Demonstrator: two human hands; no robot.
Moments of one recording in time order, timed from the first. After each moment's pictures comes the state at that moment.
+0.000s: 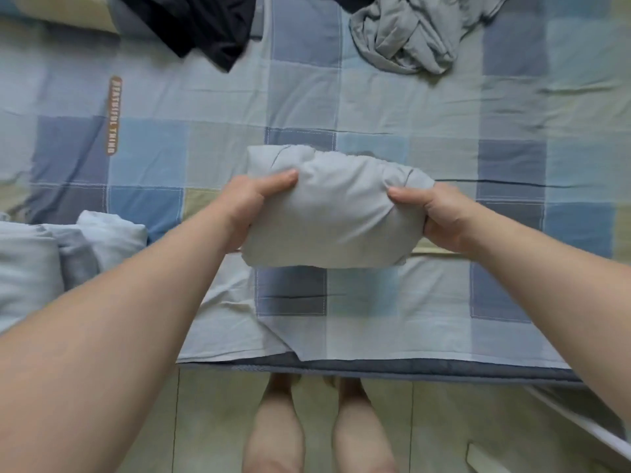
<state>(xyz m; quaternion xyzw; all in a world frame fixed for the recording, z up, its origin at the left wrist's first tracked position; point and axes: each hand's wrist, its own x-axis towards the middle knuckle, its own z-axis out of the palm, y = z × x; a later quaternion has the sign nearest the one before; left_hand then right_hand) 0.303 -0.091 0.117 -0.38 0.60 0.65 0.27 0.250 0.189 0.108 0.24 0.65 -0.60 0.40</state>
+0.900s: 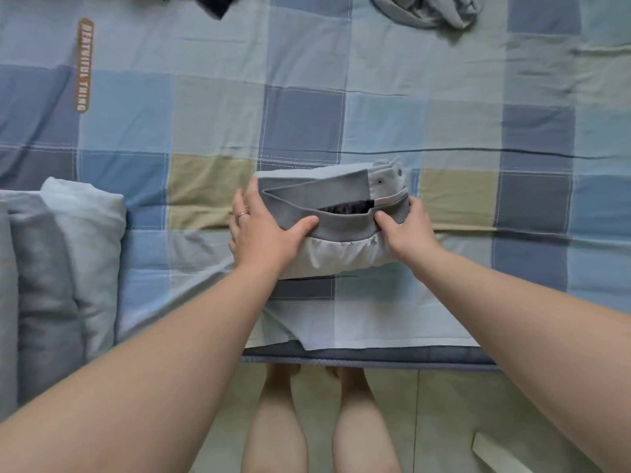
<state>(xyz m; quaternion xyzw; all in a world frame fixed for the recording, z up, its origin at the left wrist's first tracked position) 0.394 -0.058 0.004 -0.35 0.85 0.36 0.18 0.341 0.161 -0.005 0.25 0.85 -0.37 0.29</state>
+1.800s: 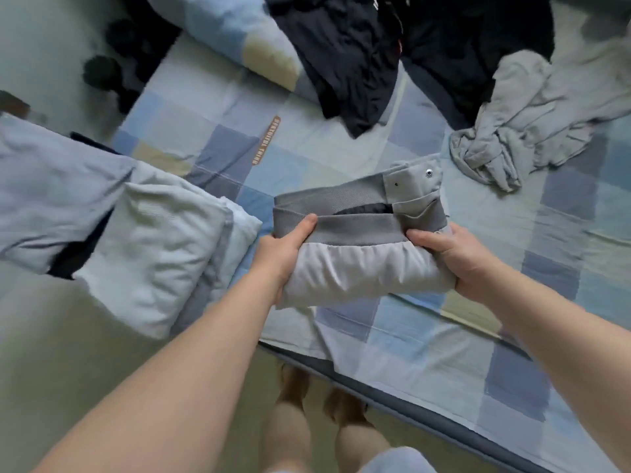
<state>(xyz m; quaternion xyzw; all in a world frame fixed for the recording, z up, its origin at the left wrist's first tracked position) 0.429 -0.177 0.228 -0.57 0.50 0.65 0.09 0.280 0.049 0.229 0.11 0.72 -0.53 0.44</state>
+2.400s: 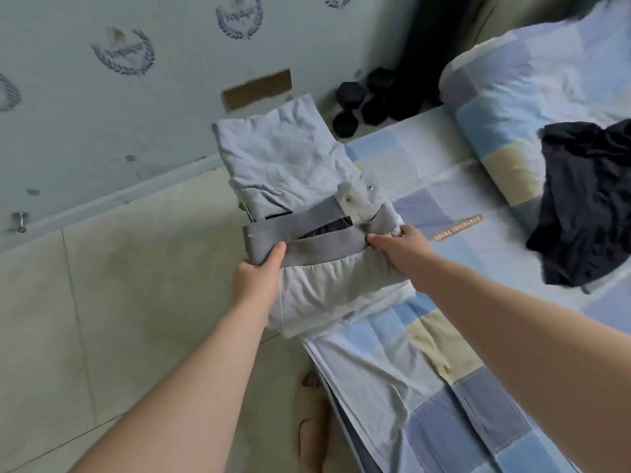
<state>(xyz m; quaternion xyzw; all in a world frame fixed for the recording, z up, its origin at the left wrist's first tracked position) 0.659 -0.366 0.193 -0.75 0.31 0.52 -0.26 0.429 -0.343 0.201 -0.22 0.78 -0.31 0.49</state>
